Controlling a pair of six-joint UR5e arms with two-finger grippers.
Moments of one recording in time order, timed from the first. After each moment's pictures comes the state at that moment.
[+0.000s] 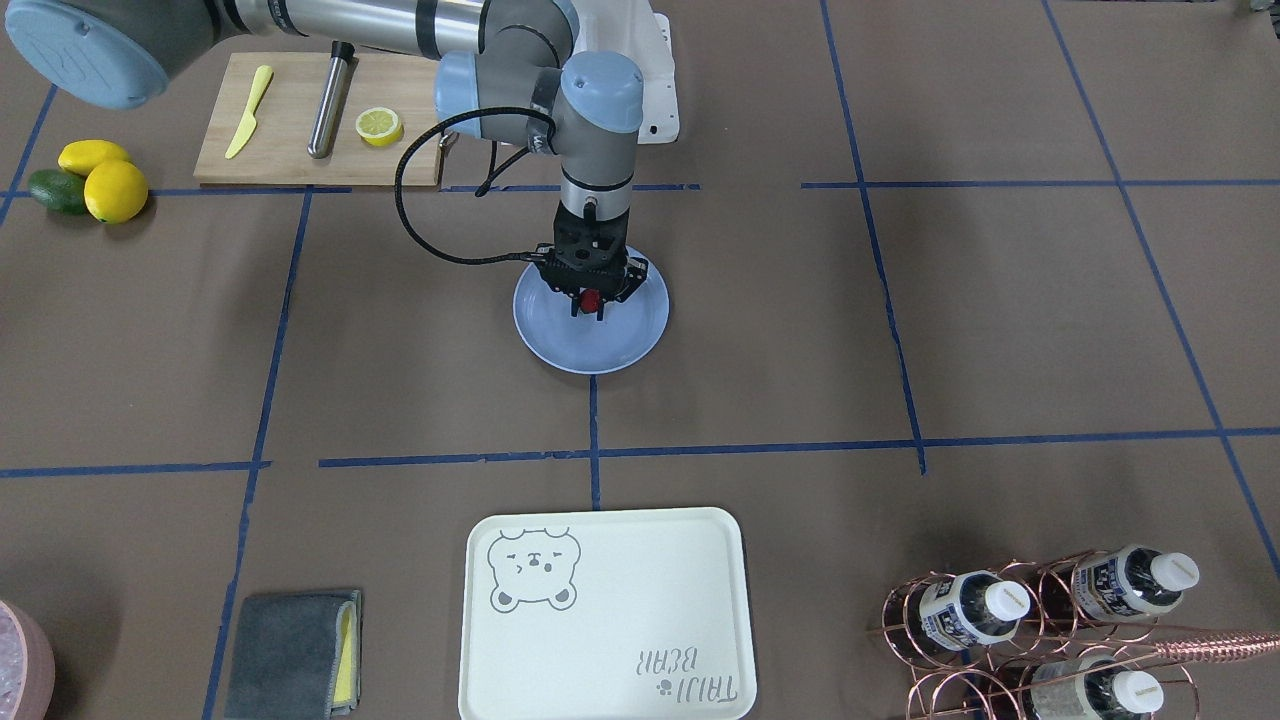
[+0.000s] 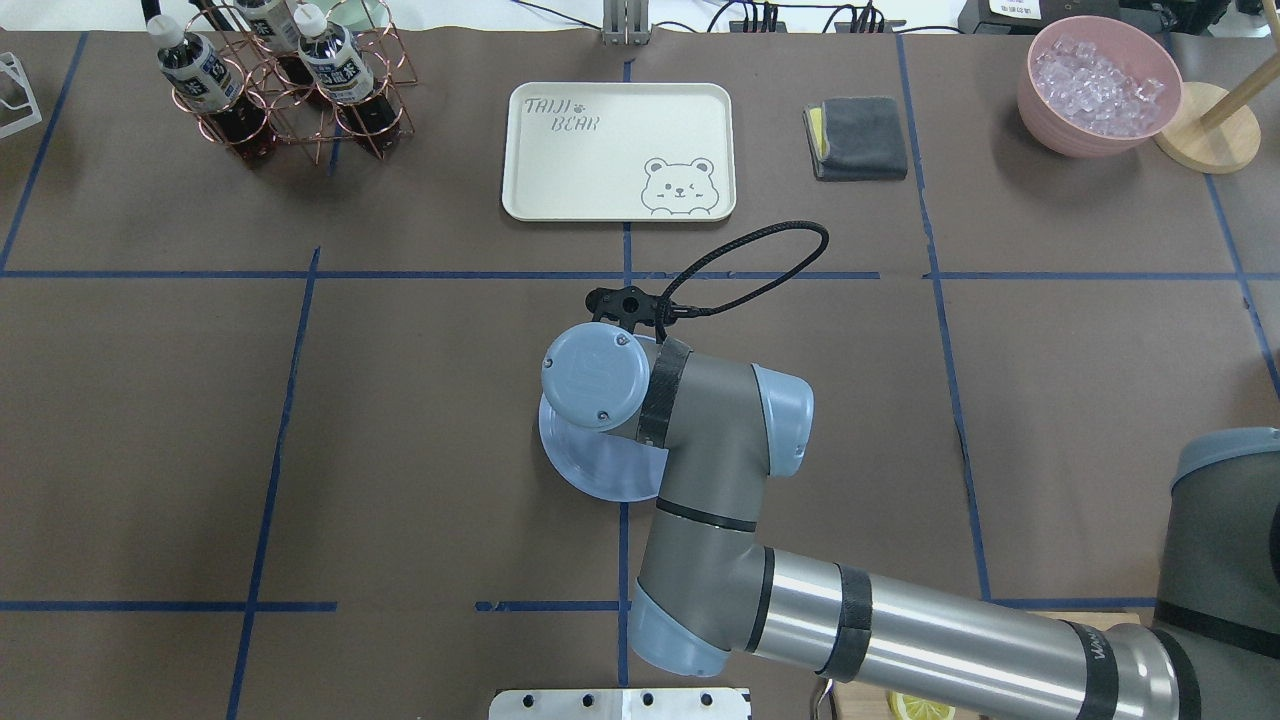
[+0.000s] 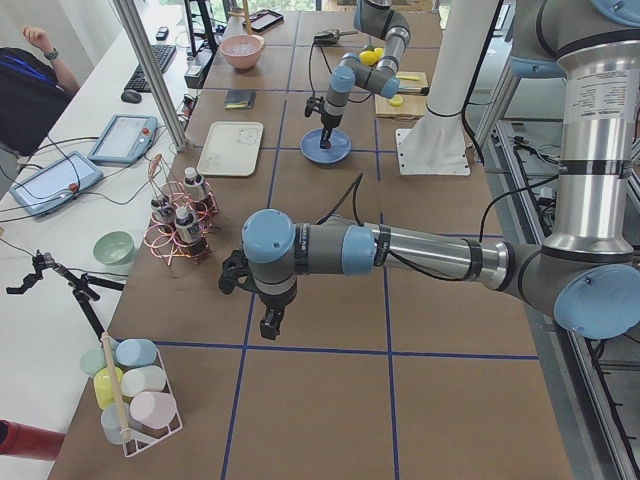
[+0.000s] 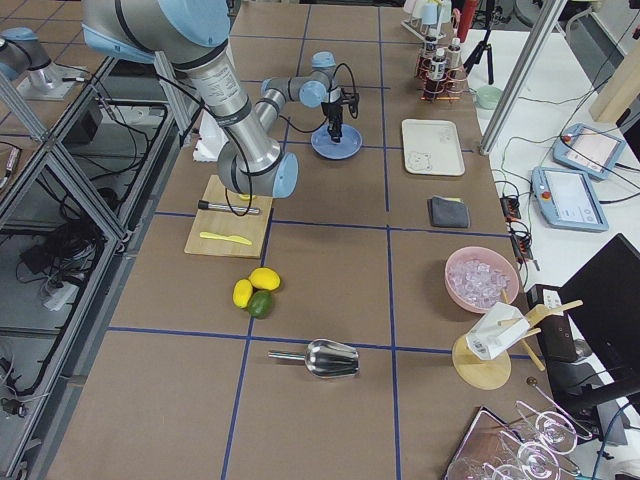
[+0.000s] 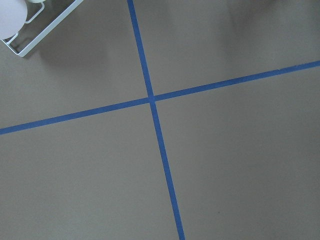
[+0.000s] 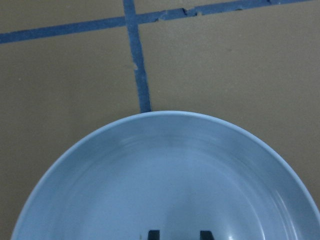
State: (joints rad) left arm -1.63 -1.54 -1.76 -1.43 -2.41 0.25; right arm 0.37 -0.74 1.48 -1.59 1.58 1.49
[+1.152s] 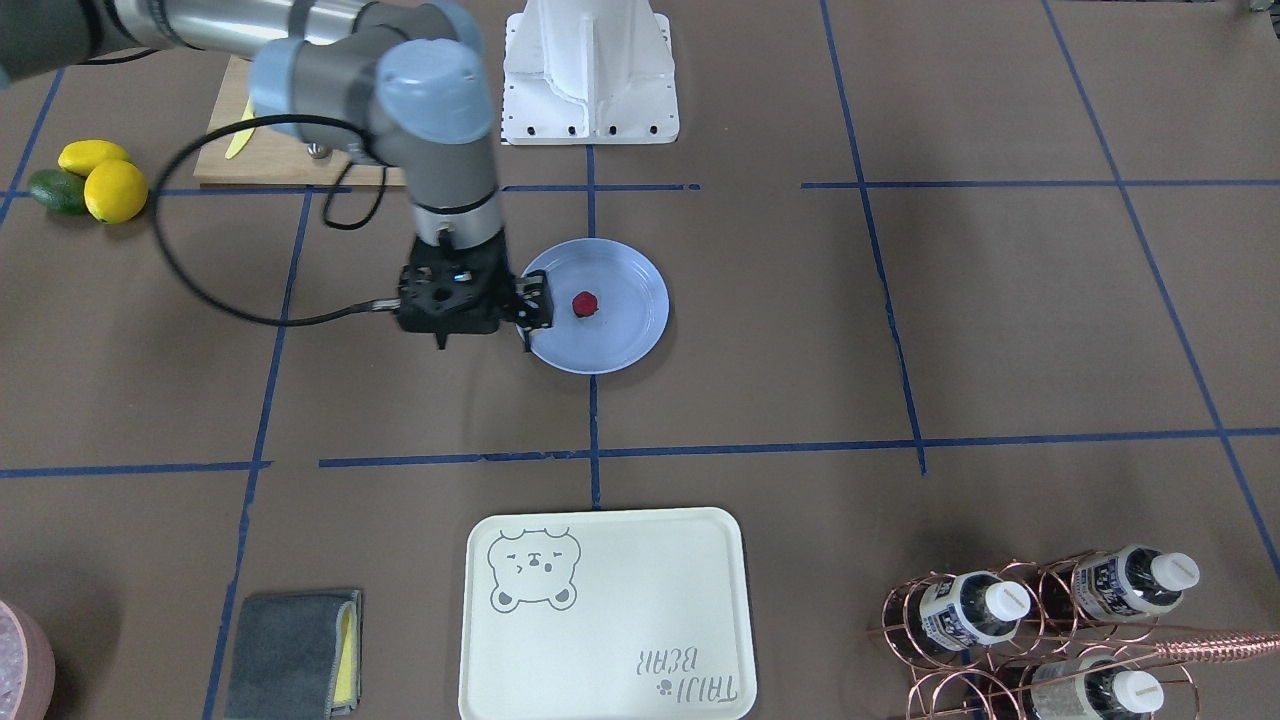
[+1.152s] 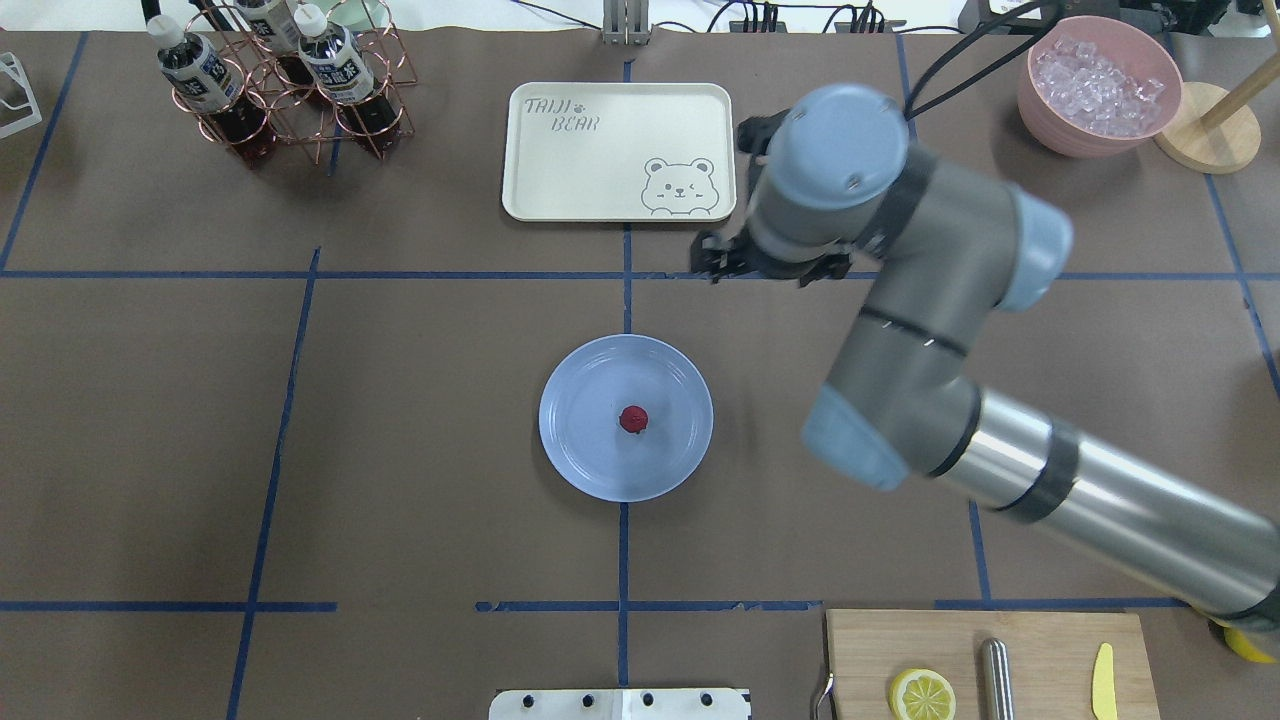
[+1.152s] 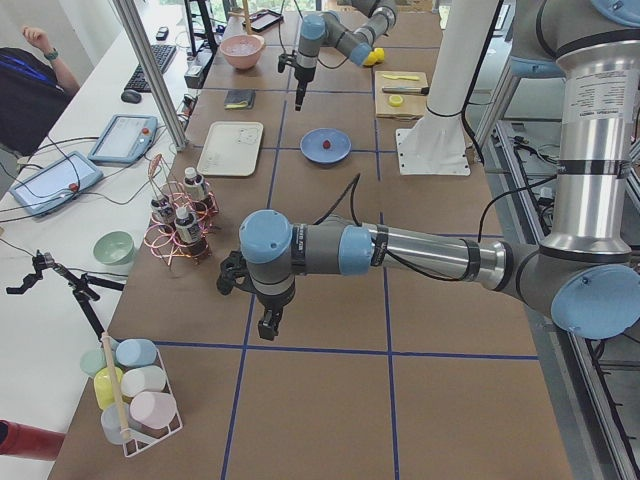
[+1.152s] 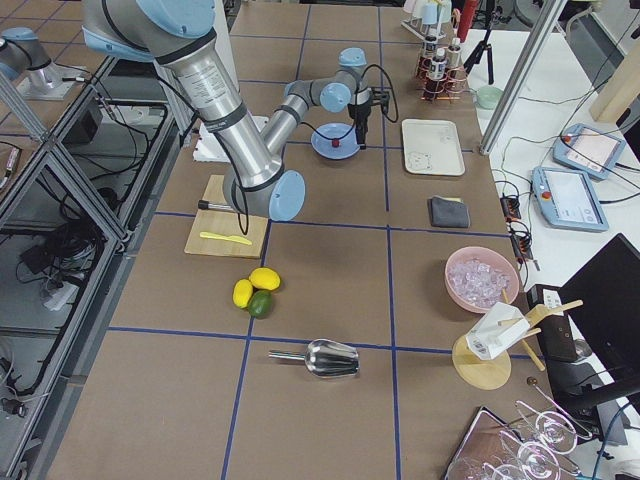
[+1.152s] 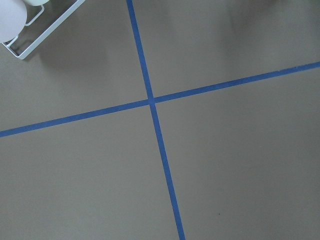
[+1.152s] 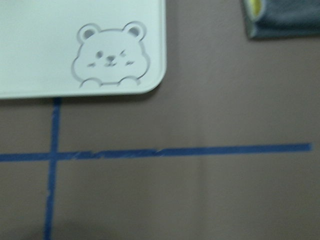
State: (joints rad) left arm -1.63 -1.55 -1.74 -1.43 -2.40 0.25; right arm 0.74 -0.96 1.73 -1.60 1.90 1.06
